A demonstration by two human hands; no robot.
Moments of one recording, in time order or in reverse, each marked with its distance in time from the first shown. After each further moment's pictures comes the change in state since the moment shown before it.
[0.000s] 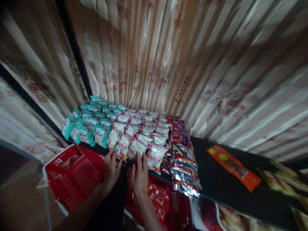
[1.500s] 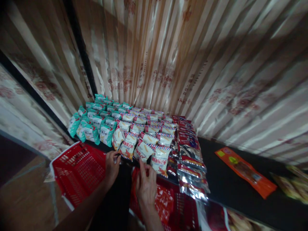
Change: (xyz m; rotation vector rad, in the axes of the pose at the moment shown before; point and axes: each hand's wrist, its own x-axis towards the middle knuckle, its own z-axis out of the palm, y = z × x) left_hand 0.003 -0.028 0.008 -0.365 0.095 -0.298; right_hand -0.019 -0.009 -0.016 -0.154 -0.004 -0.073
